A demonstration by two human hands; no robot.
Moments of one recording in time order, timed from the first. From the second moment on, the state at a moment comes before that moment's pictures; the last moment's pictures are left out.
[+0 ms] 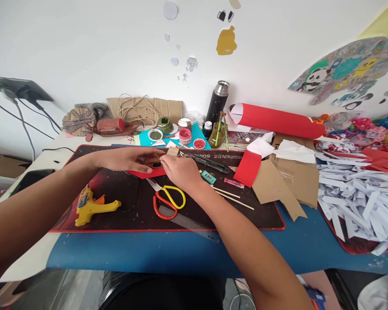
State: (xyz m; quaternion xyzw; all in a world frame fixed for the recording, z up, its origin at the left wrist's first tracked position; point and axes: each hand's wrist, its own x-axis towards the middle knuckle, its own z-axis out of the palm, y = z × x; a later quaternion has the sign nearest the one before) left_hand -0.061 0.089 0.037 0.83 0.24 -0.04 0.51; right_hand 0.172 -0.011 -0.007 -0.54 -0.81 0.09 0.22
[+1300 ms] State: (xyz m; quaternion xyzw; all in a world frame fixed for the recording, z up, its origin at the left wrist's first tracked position) left_hand -0.062 0.087 0.040 0.86 0.26 -0.04 0.44; right_hand 0.173 -0.010 -0.020 -0.55 -0.77 0.12 0.30
